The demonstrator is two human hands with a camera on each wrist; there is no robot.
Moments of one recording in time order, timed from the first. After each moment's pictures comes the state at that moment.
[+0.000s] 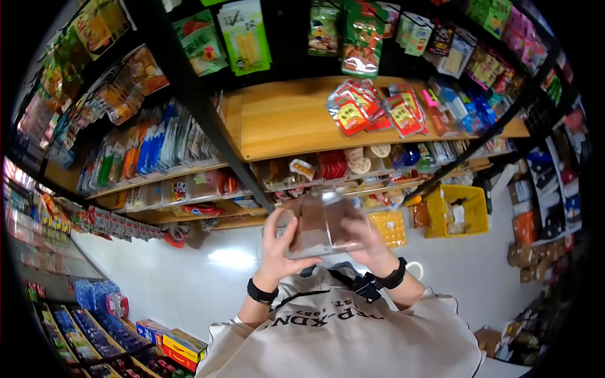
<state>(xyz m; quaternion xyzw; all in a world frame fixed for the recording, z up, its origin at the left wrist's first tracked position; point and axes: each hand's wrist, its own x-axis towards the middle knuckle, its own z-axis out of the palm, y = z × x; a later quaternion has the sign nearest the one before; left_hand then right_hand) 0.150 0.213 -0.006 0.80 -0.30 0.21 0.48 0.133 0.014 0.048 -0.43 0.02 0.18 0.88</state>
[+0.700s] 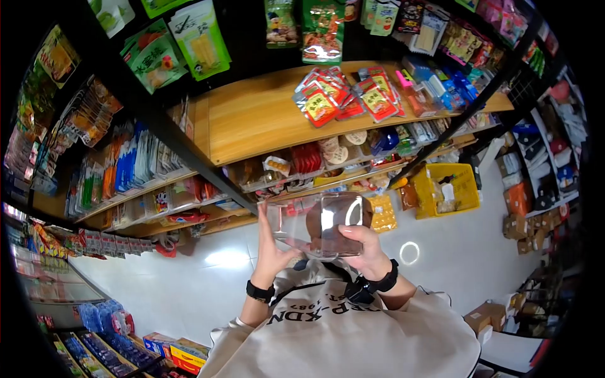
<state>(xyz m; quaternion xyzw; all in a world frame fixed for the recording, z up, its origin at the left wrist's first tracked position) 0.155 0.183 -0.057 0.81 -0.24 0.08 0.53 0.108 -0.009 0.048 -0.23 0.07 0.14 0.96</state>
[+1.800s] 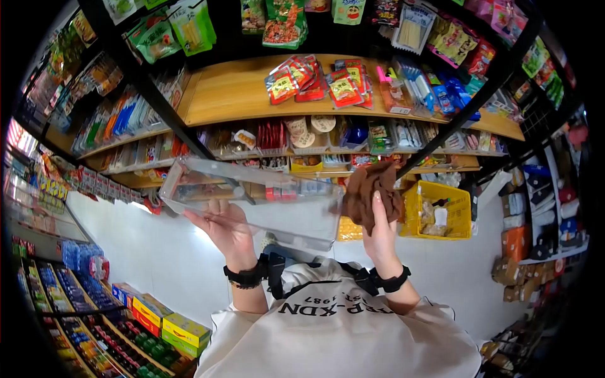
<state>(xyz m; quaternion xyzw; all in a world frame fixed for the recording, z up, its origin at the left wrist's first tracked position) 0.079 0.044 0.034 0.07 0.07 0.22 0.97 0.045 -0.192 0.037 -0.43 0.08 -0.09 0.89</state>
